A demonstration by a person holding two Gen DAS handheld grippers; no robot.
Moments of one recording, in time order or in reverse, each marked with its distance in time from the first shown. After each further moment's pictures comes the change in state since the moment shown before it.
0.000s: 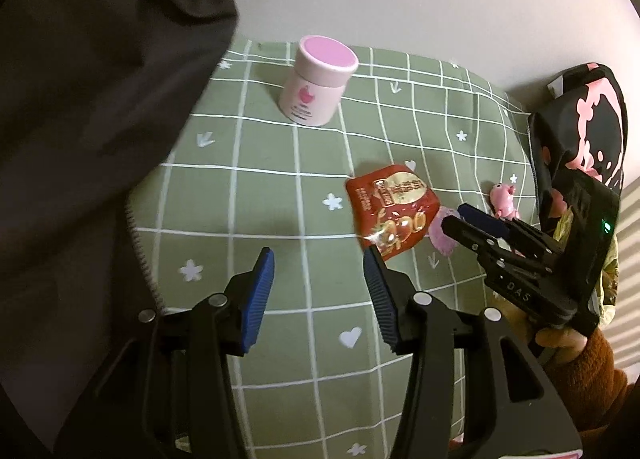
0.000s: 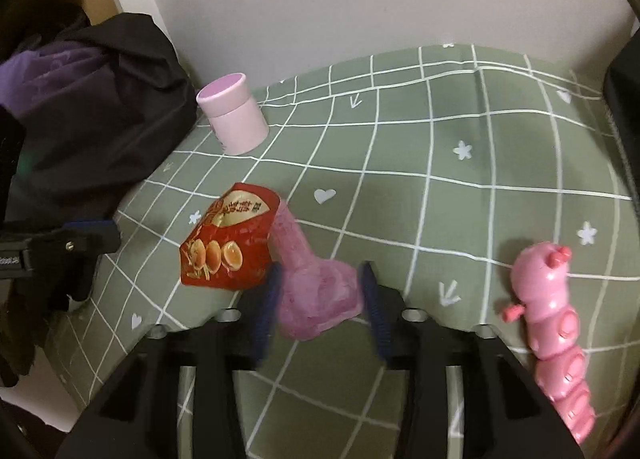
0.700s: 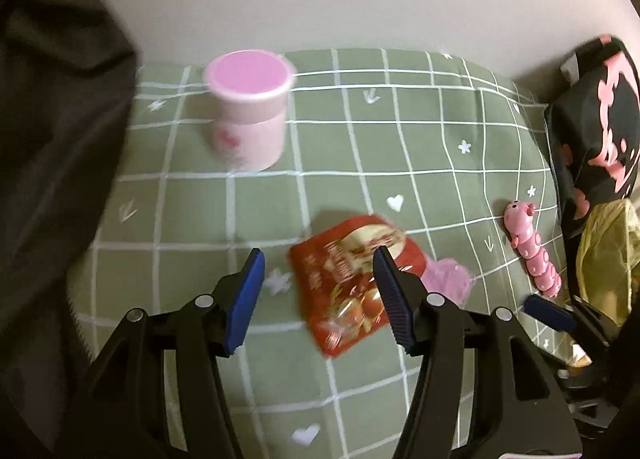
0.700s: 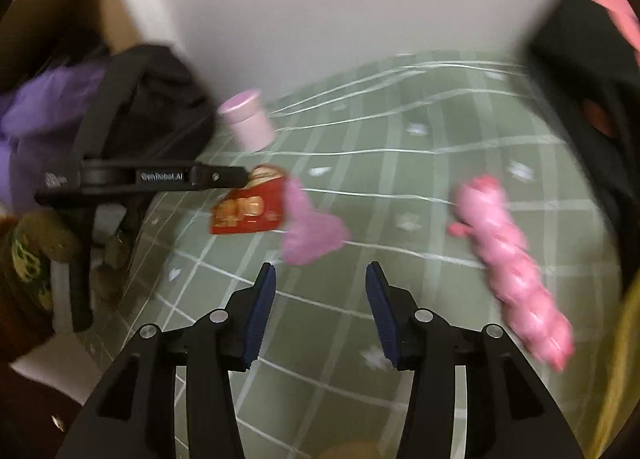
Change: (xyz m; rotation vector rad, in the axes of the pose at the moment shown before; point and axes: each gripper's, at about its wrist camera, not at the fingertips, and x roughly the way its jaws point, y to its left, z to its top) left arm 0.042 -0.043 0.036 0.080 -0.018 0.068; right arm -0.055 -0.010 -0.035 0.014 -0.054 0.075
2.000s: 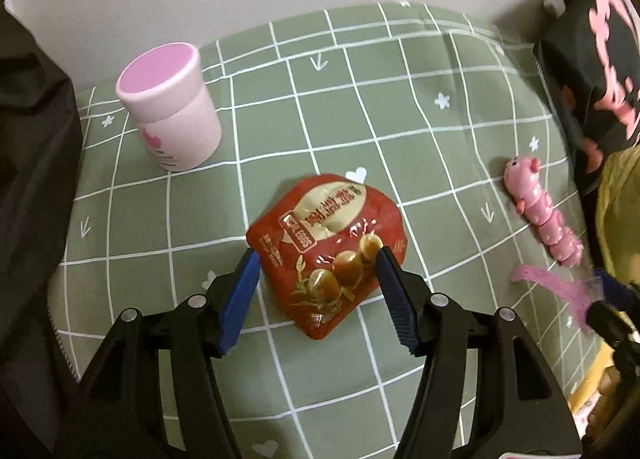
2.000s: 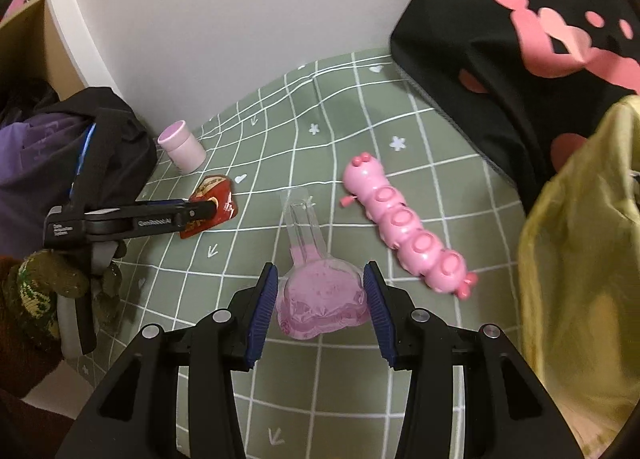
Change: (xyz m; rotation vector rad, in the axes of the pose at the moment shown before) left arm 0.033 -0.052 -0.010 0.179 0.071 0.083; right arm -0.066 -0.044 -0.025 0.229 -0.042 -0.203
